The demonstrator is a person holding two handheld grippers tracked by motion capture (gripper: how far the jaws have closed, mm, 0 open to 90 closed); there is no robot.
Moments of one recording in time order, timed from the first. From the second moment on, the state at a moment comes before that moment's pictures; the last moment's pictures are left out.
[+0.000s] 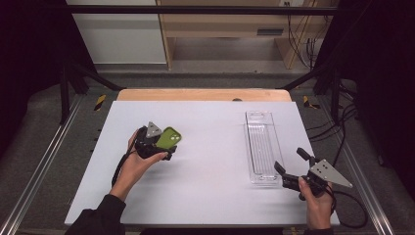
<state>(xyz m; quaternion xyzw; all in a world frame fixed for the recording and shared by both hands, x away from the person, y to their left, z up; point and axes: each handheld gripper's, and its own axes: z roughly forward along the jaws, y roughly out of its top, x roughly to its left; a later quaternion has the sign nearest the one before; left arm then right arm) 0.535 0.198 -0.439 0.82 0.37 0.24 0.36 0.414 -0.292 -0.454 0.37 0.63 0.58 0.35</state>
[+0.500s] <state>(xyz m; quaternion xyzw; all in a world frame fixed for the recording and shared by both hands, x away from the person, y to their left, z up) 0.539 0.202 -0.442 0.82 0.39 0.25 0.34 0.415 -0.290 -0.455 0.37 0.64 0.58 0.34</state>
